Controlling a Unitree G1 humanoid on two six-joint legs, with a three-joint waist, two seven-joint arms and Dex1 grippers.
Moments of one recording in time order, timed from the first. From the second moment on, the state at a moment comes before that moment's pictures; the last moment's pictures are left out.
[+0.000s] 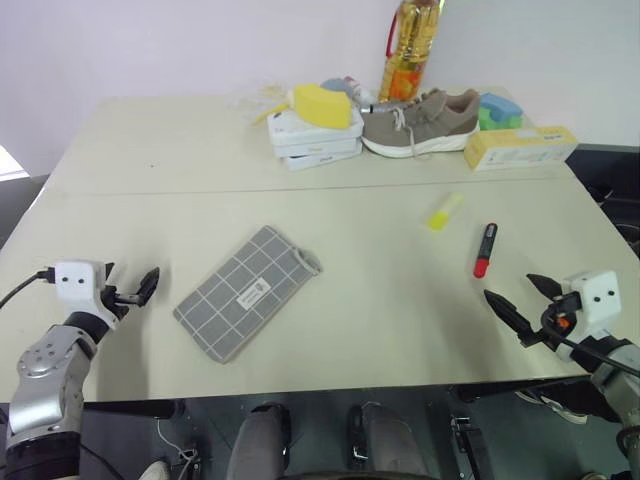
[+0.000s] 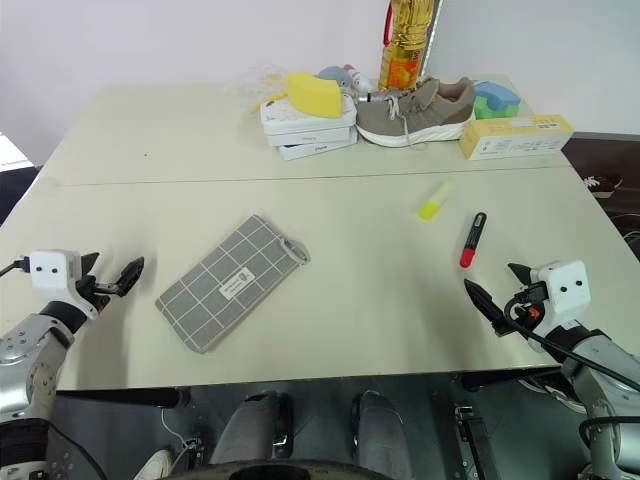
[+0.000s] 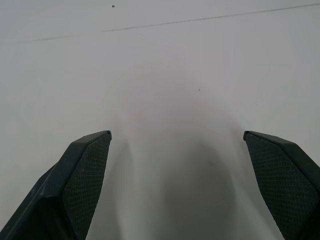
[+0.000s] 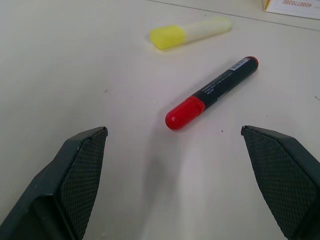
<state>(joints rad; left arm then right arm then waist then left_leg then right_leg) 0.02 0.56 0.42 0.10 -0.37 0.19 -0.46 0.27 -0.61 -0.50 -0.34 0.45 0.42 0.63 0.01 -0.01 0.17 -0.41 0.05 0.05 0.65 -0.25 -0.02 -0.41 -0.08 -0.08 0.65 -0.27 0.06</state>
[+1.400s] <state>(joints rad) 0.03 0.52 0.36 0.04 -0.34 0.08 -0.55 -0.48 -0.17 0.45 -0.05 0.13 0.65 0.40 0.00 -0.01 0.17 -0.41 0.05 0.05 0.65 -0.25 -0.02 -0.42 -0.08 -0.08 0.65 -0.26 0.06</state>
